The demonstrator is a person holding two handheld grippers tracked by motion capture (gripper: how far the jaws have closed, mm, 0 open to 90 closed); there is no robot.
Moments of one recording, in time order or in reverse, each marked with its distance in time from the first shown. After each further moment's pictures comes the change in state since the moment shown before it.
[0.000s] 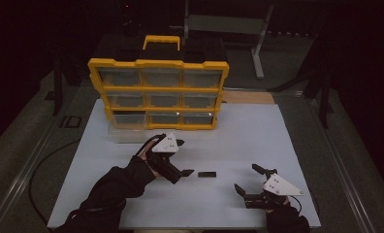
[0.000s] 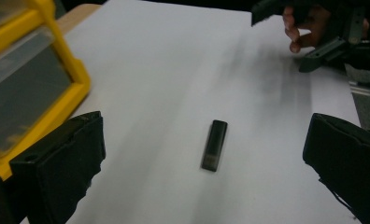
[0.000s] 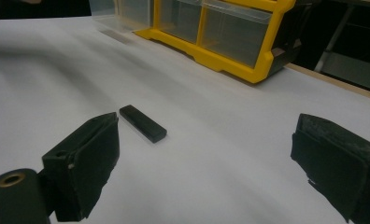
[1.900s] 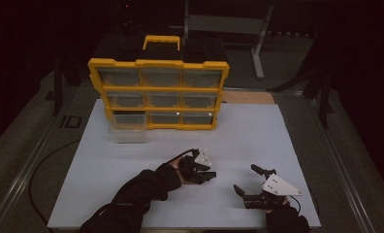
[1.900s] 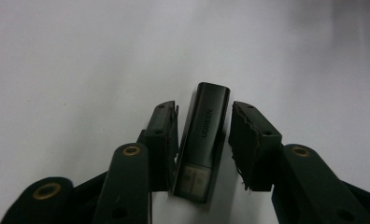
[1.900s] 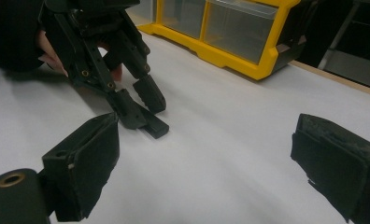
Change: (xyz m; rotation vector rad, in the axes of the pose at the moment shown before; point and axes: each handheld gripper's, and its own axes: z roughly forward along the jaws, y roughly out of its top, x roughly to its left) left arm -0.012 -0.019 0.112 0.264 -0.056 0.000; right arm 0.001 -0.002 0.002 0.015 0.008 -0.009
